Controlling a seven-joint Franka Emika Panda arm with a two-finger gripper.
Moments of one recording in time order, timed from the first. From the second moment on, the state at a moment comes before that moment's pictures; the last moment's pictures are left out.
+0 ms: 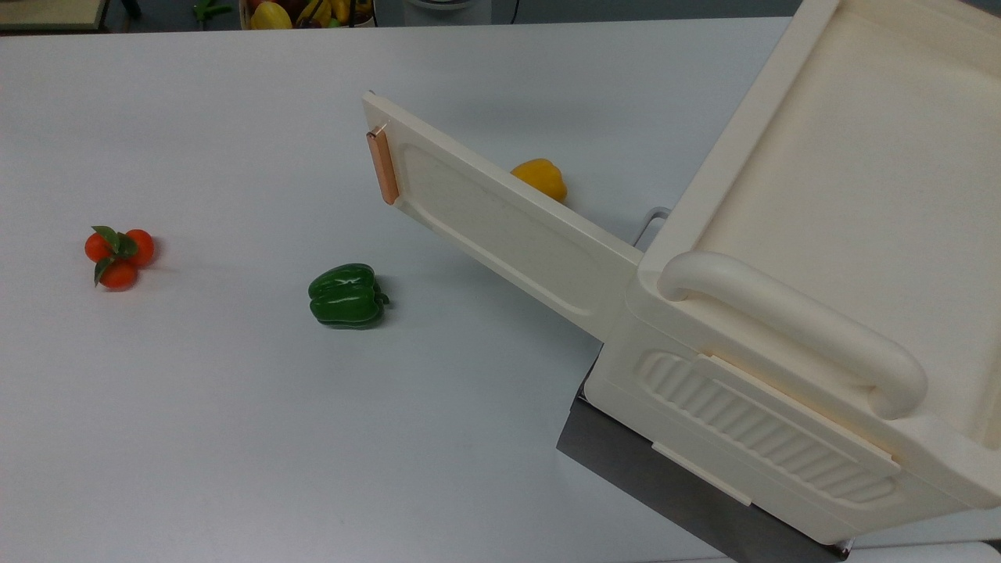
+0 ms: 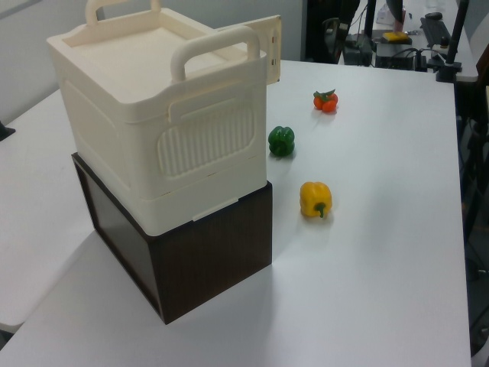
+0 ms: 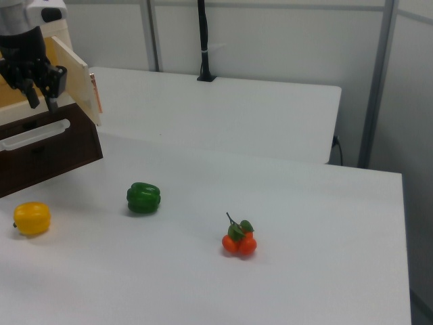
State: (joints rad) arm 0.00 -0.05 0.00 -1.57 0.13 1.70 -0.15
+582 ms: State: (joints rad) arm -0.04 -0.02 -0.07 -1.57 0.42 1.99 -0.02
